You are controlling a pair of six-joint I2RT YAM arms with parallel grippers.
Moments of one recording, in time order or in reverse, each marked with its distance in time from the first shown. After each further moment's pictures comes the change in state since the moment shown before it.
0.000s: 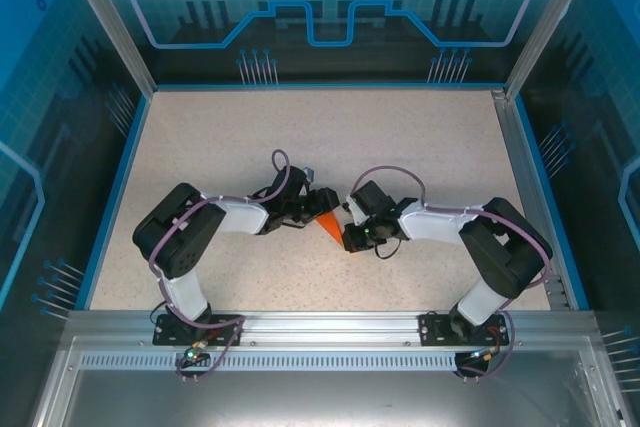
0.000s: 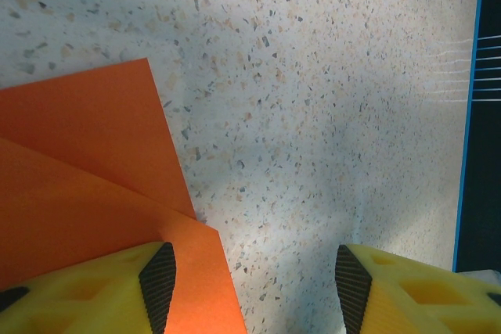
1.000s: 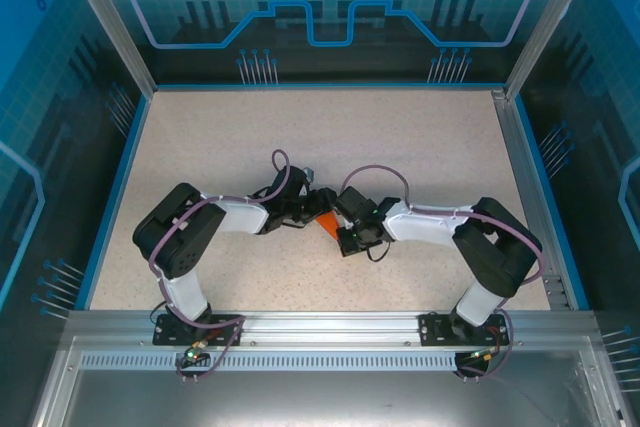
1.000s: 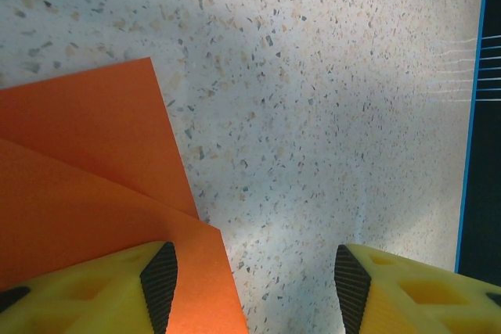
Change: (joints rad) left arm 0.000 0.000 0.005 -0.014 0.000 0.001; right arm 0.131 0.051 0.103 -0.155 0.256 0.073
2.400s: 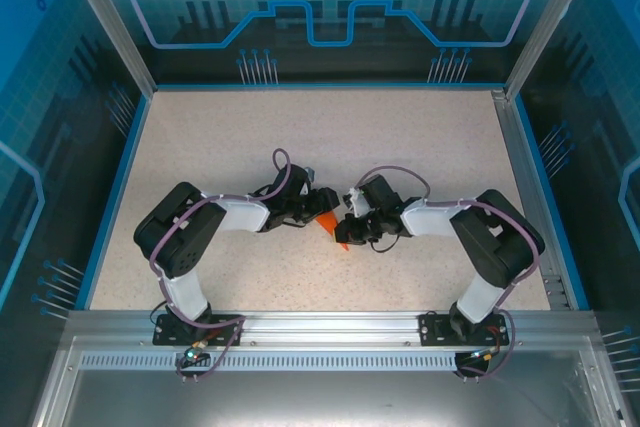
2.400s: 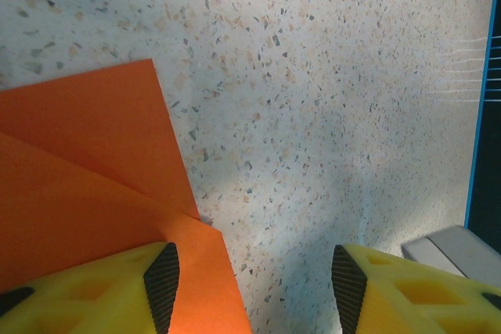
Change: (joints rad) left arm 0.001 0.008 0.023 -0.037 0.000 0.000; right arm -0.229 0.025 -0.152 0.432 -0.561 0.098
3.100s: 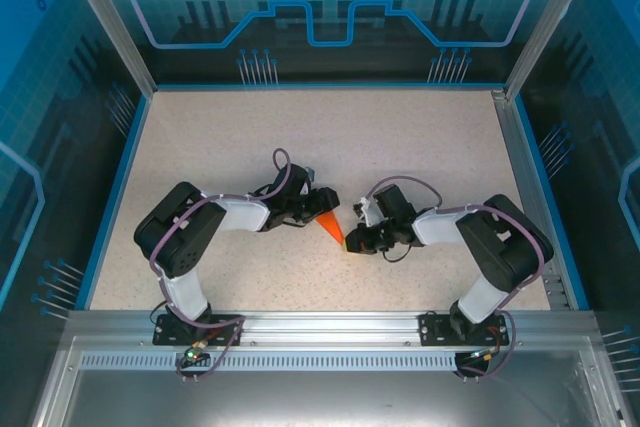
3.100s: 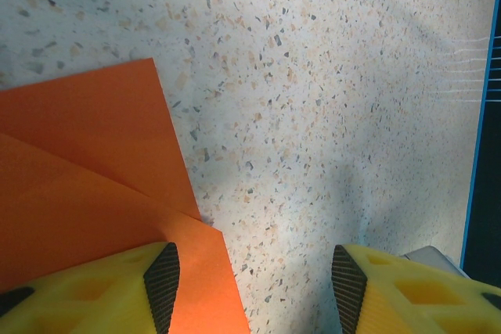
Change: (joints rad) left arm 0.001 0.001 0.005 -0.011 0.000 0.000; right arm -0.045 -0.060 -0.131 0.032 -0.048 -0.085
